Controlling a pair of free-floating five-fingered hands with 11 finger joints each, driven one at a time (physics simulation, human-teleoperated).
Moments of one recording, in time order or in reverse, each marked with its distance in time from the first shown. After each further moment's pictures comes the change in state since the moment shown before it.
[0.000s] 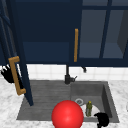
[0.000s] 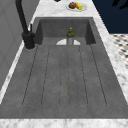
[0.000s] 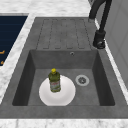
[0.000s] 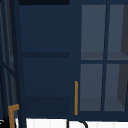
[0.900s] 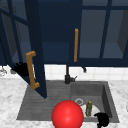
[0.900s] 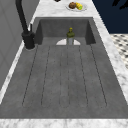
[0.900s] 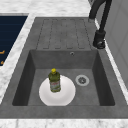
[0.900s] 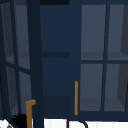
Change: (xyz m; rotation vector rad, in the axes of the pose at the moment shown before) left hand -0.006 -0.024 -0.085 -0.073 0.129 0.039; right hand 0.000 0.000 0.000 0.000 0.000 0.000
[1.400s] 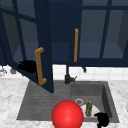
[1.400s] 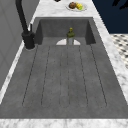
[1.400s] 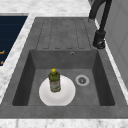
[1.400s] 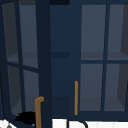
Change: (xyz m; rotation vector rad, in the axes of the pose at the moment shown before) left hand 0.003 -0.012 -0.053 -0.015 0.139 -0.032; right hand 0.000 0.000 0.000 0.000 0.000 0.000
